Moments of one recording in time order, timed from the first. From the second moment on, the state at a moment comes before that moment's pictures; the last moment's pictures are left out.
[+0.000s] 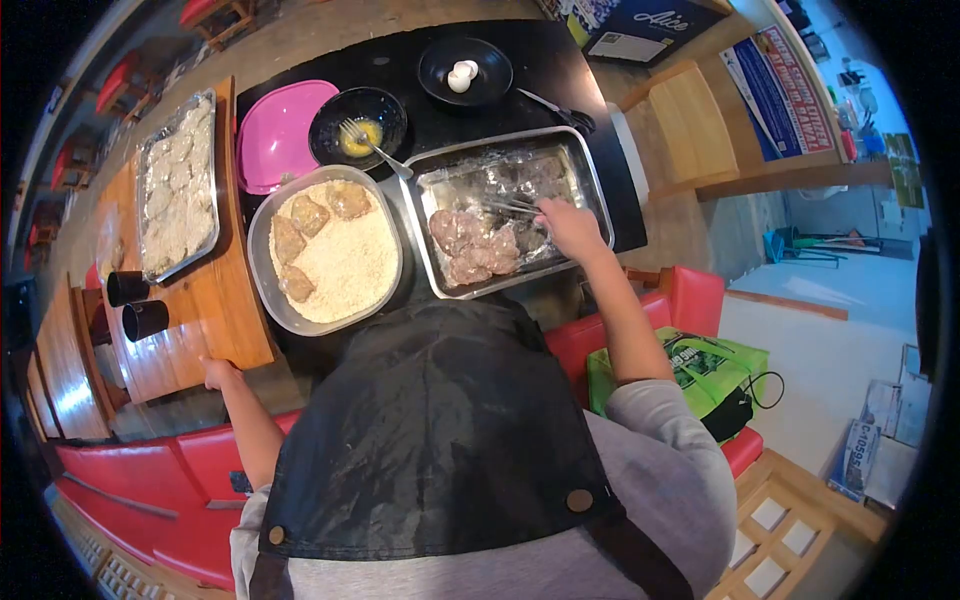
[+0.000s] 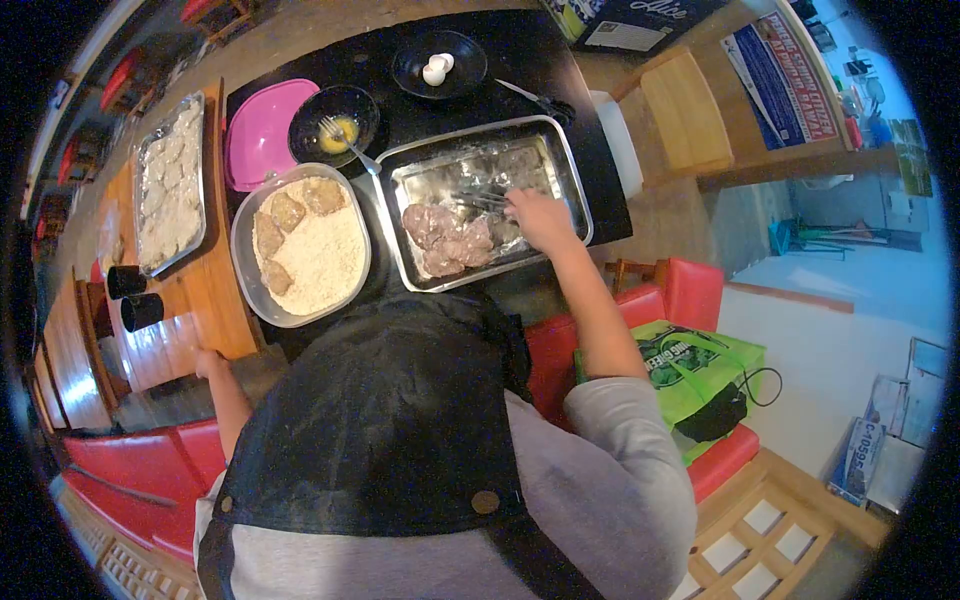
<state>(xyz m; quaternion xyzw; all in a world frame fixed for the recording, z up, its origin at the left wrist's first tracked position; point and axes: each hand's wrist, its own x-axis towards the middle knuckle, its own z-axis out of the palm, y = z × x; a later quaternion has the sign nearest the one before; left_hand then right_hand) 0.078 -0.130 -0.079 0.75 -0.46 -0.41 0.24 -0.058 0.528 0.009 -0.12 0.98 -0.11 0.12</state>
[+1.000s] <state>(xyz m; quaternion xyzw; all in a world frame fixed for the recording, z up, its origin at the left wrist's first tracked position) -0.048 0.066 0.098 0.09 -0.84 -0.48 0.23 -0.095 0.513 0.087 -0.16 0.96 -0.09 0.21</state>
